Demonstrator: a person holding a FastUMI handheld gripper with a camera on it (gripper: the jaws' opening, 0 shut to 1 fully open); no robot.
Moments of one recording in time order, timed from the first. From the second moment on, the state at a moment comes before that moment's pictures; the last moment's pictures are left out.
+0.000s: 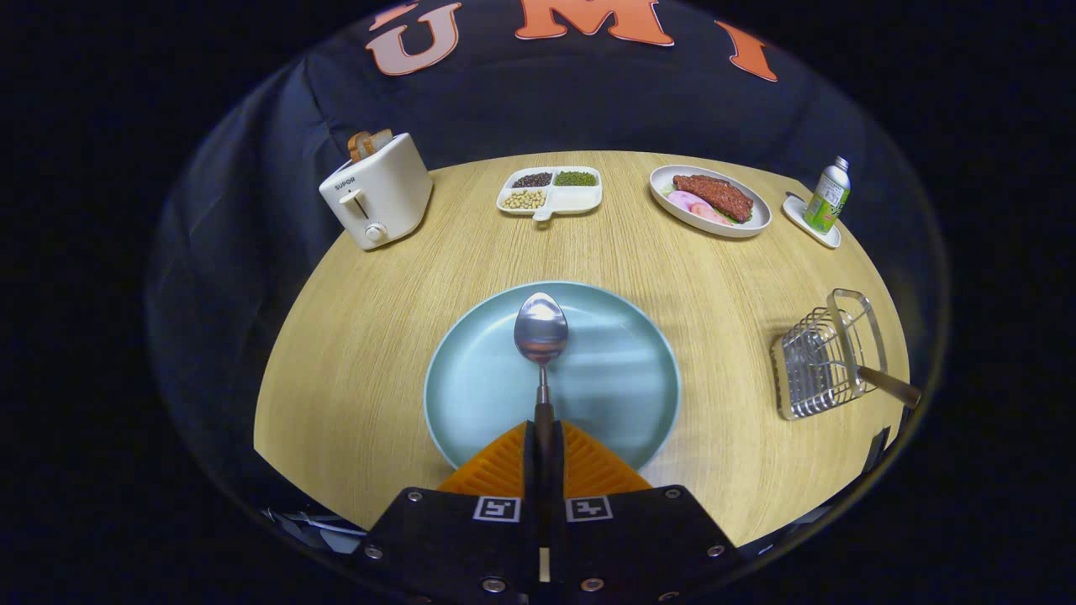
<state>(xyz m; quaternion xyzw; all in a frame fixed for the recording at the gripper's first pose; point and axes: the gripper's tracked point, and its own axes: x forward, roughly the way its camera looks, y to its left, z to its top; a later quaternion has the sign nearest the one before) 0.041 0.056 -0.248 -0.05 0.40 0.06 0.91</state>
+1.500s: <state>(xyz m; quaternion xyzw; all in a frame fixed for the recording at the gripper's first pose) 0.039 -0.179 -0.158 -0.20 0.64 0.04 0.74</state>
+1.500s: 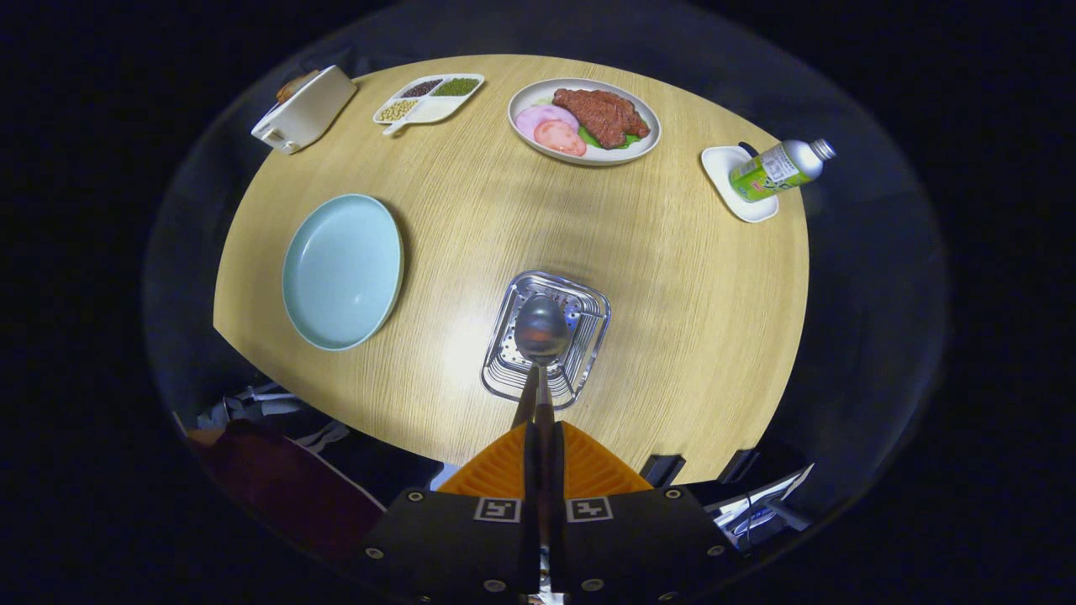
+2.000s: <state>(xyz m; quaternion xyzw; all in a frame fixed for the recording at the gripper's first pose) 0.055 -0.182 -0.175 -0.20 0.66 0.04 0.72</state>
